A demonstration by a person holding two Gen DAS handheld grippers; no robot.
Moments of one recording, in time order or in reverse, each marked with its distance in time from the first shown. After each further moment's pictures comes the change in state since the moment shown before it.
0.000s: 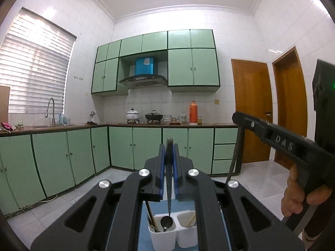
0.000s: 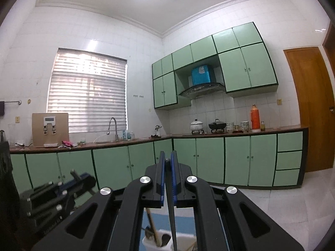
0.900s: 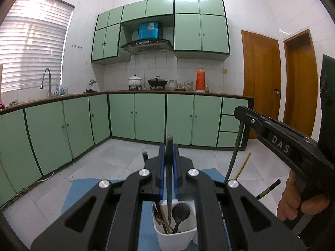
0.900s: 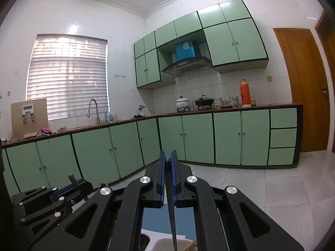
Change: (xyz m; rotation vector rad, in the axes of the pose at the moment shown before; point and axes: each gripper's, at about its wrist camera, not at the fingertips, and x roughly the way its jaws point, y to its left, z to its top) left arm 0.114 0.038 -0.077 -0.026 0.218 0.011; right arm 0.113 -0.032 -0.098 0.042 0.134 -0.108
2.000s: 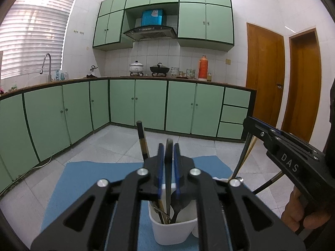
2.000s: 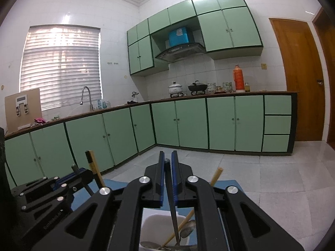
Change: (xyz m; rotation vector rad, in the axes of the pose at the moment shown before) left arm 0.021 0.005 -0.023 -0.041 0.065 0.004; right arm 0.008 -0.009 -0.041 0.015 0.082 -0.048
